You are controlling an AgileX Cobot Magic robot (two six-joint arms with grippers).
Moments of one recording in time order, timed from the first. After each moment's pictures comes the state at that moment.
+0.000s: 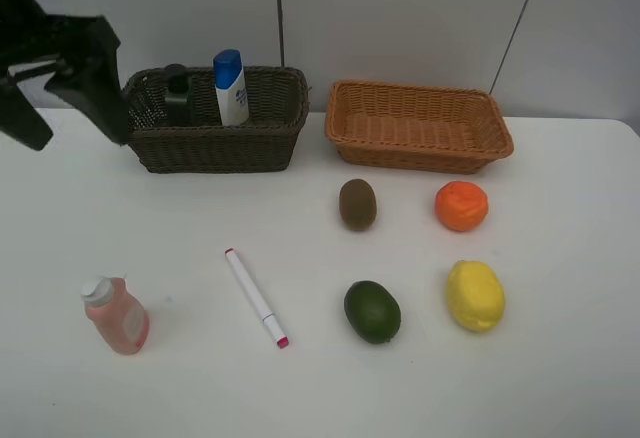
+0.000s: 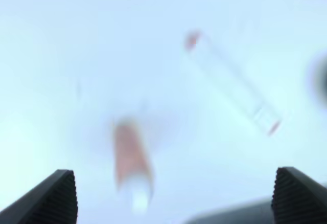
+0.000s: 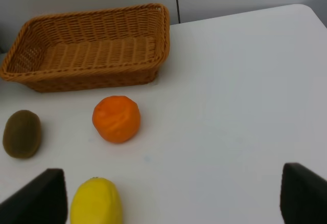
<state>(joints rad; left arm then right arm) -0.27 1.41 -1.17 -0.17 1.20 -0.10 -0.11 0.00 -0.52 0.05 1.06 0.04</state>
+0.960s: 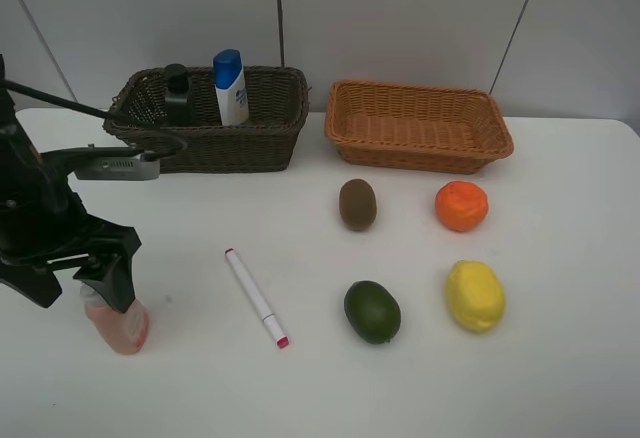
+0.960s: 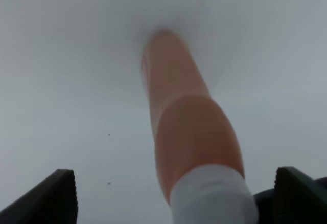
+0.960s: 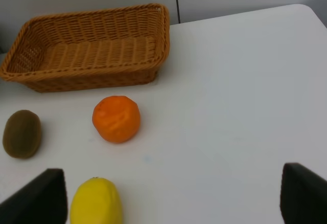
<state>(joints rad) -0.27 1.58 -0.75 -0.18 0.90 -0.01 -0.11 0.00 -0.52 0.05 1.06 0.04</state>
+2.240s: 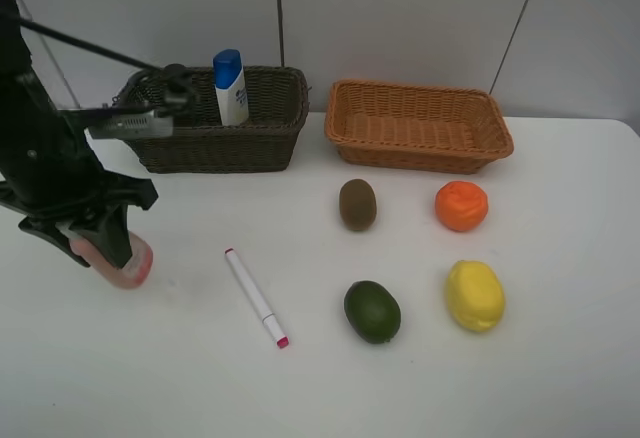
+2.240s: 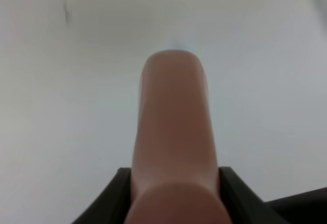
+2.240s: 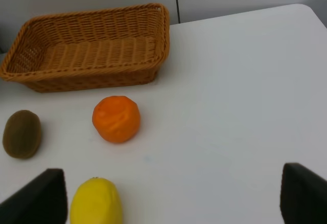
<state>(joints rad) -0.27 1.58 -0.96 -0.20 1.01 -0.02 -0.11 0.00 -0.52 0.05 1.06 0.04</state>
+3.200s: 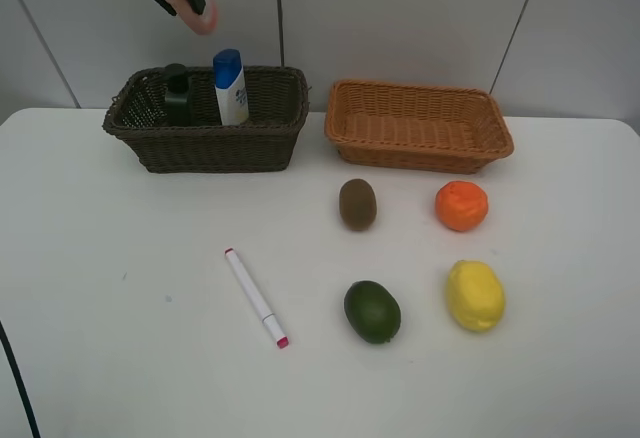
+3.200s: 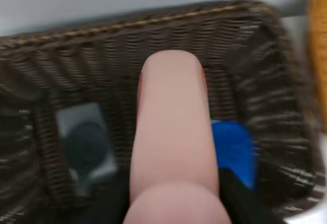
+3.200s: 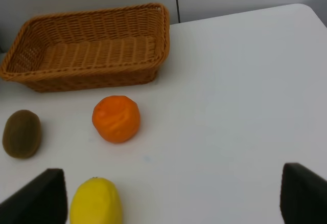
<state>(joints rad) -0.23 2.22 -2.30 -0.05 1.20 -0.09 -0.11 0.00 -0.52 0.05 1.06 0.04</state>
